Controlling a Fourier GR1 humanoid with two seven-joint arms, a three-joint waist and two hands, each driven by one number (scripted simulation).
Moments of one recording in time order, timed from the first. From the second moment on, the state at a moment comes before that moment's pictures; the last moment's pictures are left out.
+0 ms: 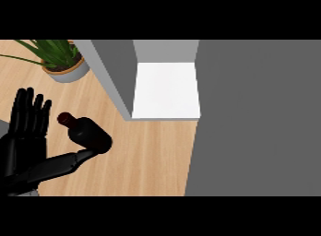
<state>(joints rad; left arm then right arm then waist) 0.05 0.01 0.01 -1.96 0.04 0.26 0.18 -0.52 -0.24 -0.03 -2.48 -0.13 -0.10 0.98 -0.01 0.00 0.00</state>
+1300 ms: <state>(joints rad) 0.10 0.02 0.10 -1.41 0.19 0.11 -0.30 -0.62 -0.25 -0.01 -2.48 -0.12 -0.14 1.02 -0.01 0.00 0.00</state>
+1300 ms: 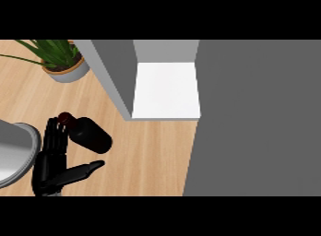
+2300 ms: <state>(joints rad) -0.12 0.05 0.21 -0.88 0.26 -0.05 -0.58 -0.63 -0.27 -0.02 -2.48 -0.12 -0.15 1.03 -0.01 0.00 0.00</state>
